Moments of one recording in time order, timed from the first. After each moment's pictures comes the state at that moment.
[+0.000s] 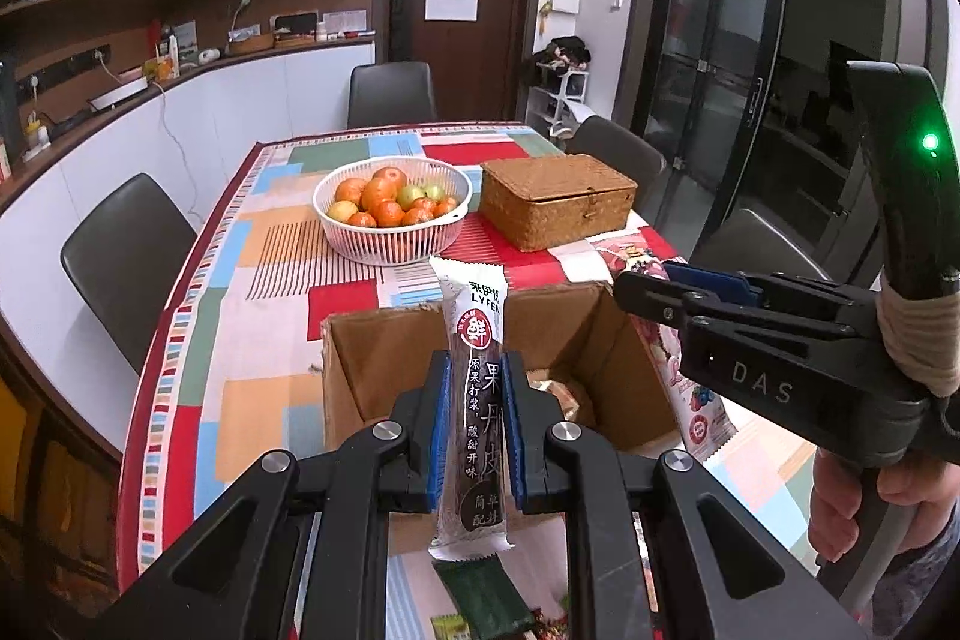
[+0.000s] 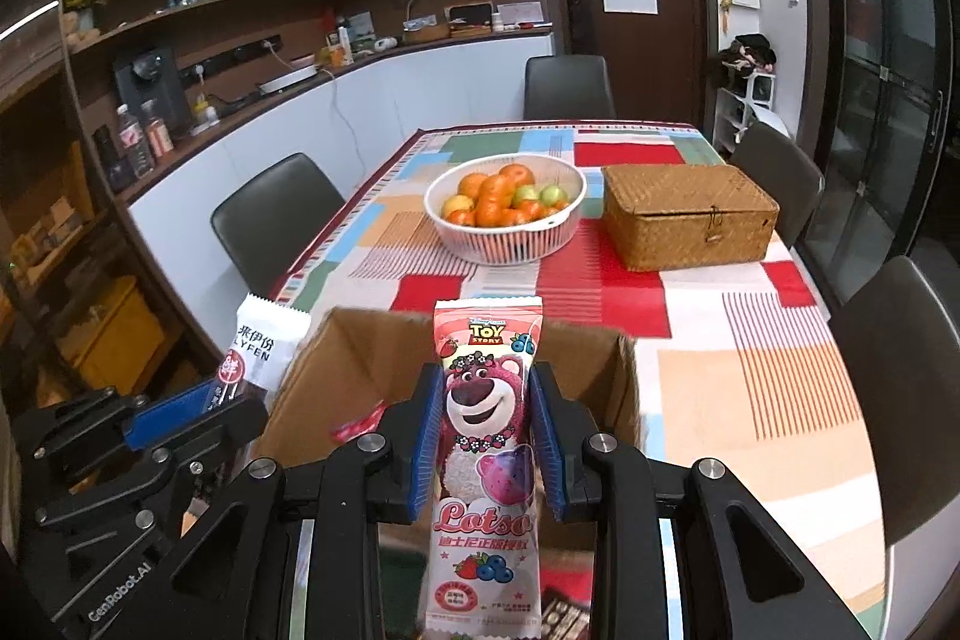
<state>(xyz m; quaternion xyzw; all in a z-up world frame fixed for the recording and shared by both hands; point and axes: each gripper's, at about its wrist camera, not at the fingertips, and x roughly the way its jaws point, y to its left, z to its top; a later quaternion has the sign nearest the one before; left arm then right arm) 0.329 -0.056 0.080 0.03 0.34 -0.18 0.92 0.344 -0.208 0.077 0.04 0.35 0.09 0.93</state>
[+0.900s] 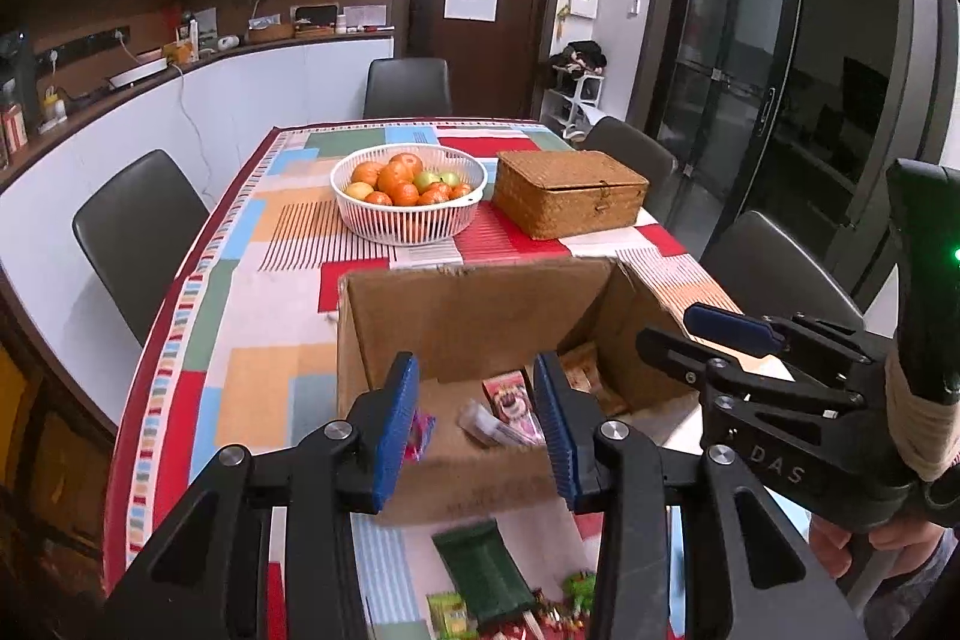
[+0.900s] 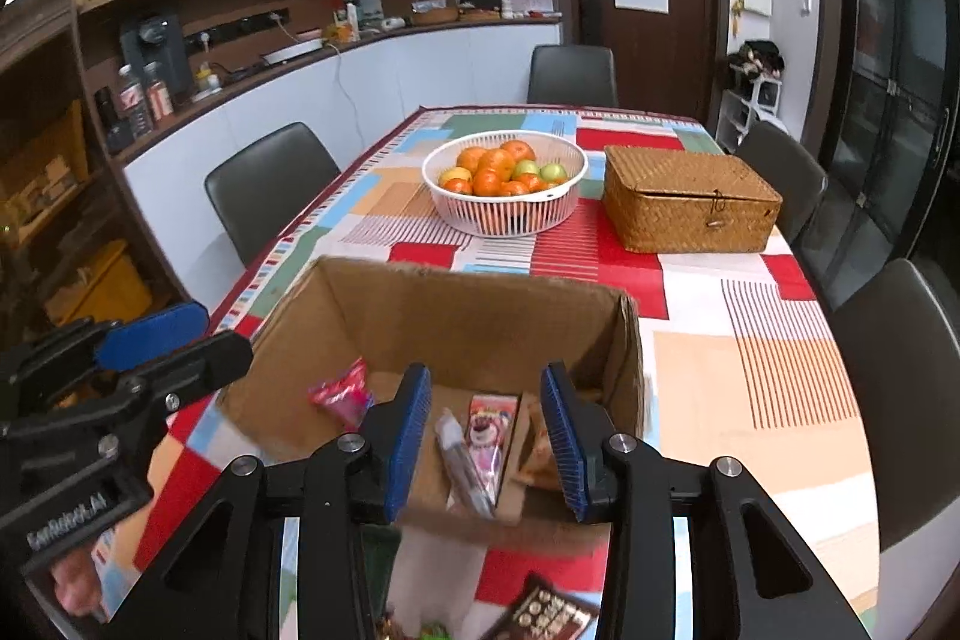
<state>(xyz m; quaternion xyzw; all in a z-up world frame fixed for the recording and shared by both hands) 0.294 -0.038 0.063 0.00 0.33 -0.17 0.93 0.318 -0.203 0.048 0.01 0.35 0.09 0.93</state>
